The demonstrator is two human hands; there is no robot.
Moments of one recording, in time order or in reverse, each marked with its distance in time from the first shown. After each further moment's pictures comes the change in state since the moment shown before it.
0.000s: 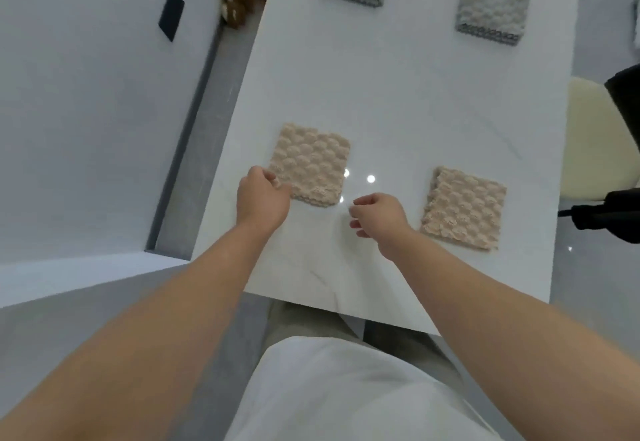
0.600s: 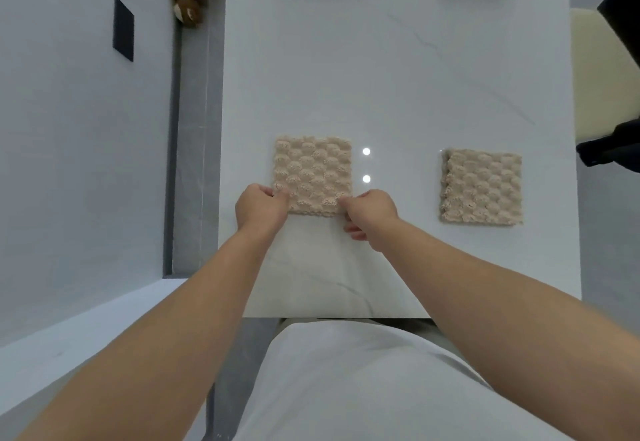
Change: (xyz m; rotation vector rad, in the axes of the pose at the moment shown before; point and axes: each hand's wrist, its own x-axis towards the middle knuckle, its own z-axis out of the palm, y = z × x) left_hand 0.063 -0.008 -0.006 -0.068 -0.187 -0.220; right_hand 0.013 -0.036 0.049 0.102 0.088 0.228
